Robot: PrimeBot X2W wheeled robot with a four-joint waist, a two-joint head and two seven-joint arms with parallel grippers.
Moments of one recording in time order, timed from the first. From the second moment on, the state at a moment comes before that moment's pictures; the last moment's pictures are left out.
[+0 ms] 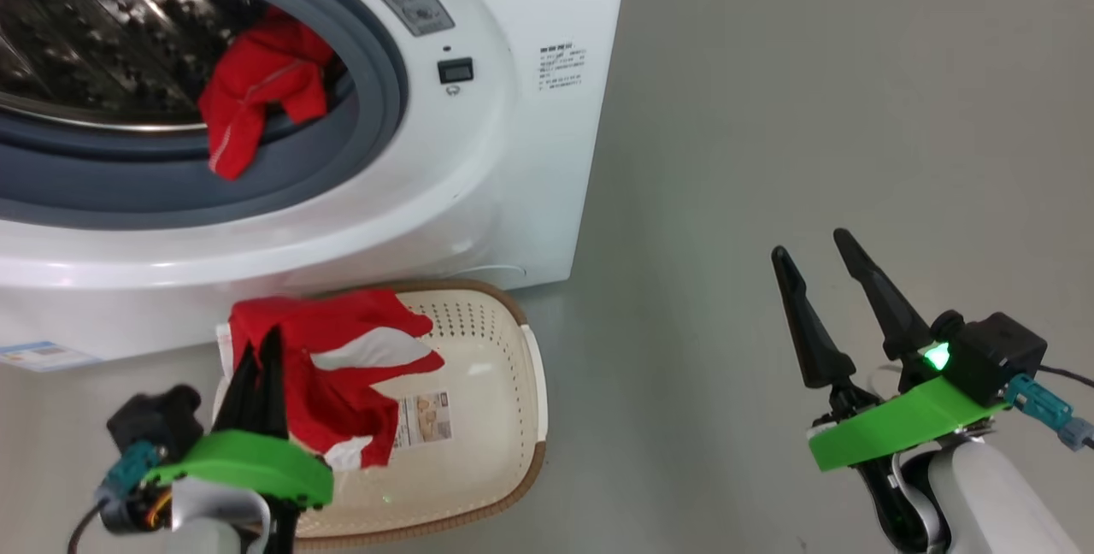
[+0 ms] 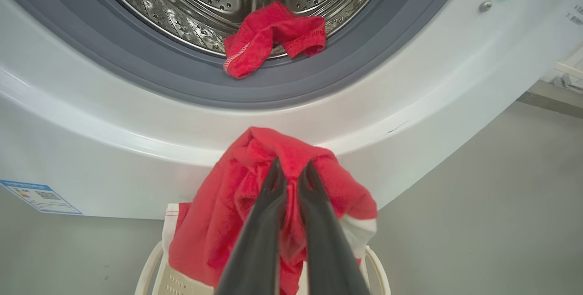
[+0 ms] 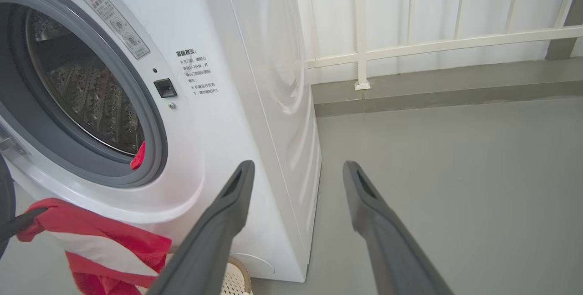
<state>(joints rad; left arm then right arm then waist) -0.28 0.05 0.00 0.45 -0.38 -0.02 -0.21 -0.20 -0.14 0.16 0.18 0.44 0.13 -0.26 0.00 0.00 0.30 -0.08</state>
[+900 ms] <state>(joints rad) -0.79 0.03 -0.13 1.25 -0.46 -0.12 0.02 -0.36 -0.12 0.20 0.18 0.44 0.13 -0.26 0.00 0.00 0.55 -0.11</state>
